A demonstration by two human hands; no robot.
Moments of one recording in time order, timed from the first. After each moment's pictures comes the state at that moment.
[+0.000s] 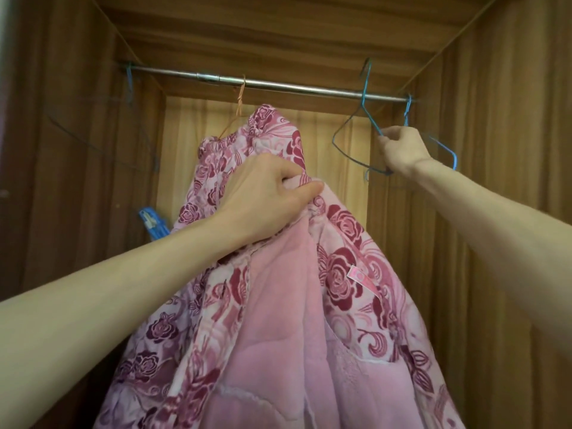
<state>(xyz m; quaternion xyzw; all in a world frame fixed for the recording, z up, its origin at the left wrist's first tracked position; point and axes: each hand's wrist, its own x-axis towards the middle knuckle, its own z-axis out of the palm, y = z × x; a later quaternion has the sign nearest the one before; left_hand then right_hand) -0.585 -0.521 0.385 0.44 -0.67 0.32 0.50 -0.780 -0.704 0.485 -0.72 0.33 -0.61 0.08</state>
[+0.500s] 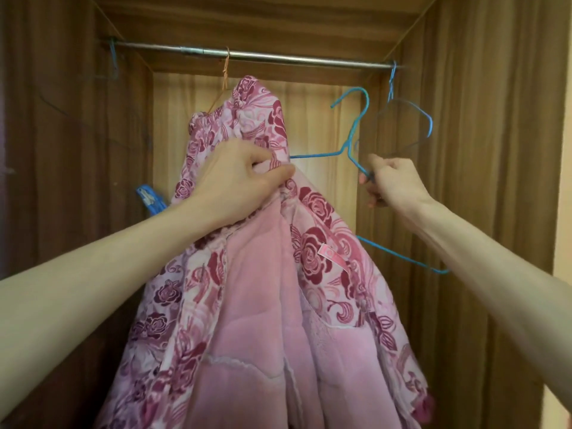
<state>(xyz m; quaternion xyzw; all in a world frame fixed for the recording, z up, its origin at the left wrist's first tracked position) -0.592 -0.491 0.357 0.49 -0.64 0.33 0.49 -0.807 -0.656 0.365 -0.70 0.28 -0.59 0.28</state>
